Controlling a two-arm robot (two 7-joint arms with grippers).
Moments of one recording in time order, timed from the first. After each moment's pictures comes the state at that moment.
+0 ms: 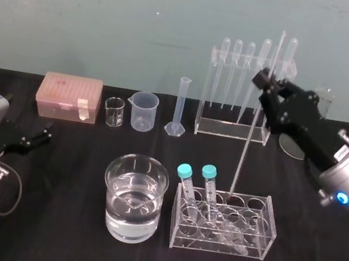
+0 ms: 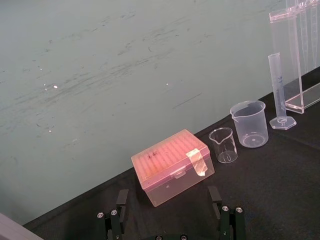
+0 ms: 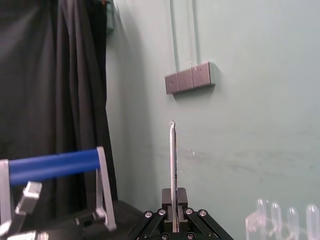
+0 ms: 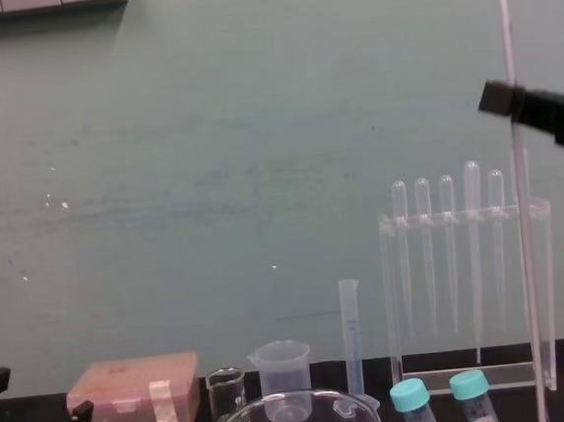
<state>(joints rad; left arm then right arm) -0.20 0.60 0.45 -1.41 -0.25 -0.12 0.03 0.21 0.52 -0.27 -1.61 0.74 -0.18 0.58</state>
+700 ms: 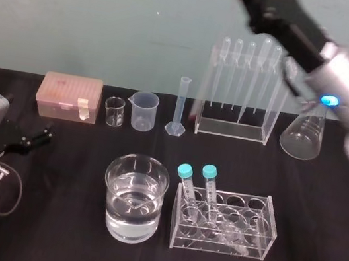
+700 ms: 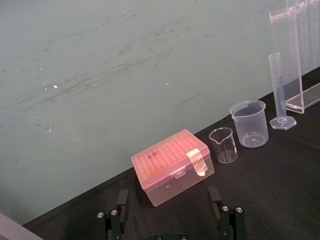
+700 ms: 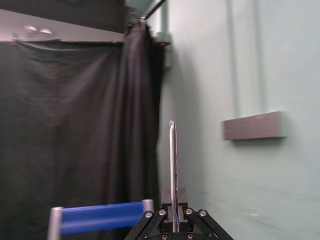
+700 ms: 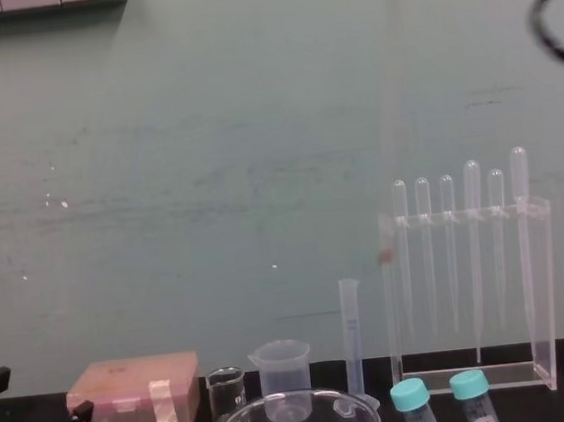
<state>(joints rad) -0.20 0.60 0.45 -1.41 -0.25 -0.12 0.03 0.57 0.43 -0.39 -1.50 0.86 -0.08 0.73</state>
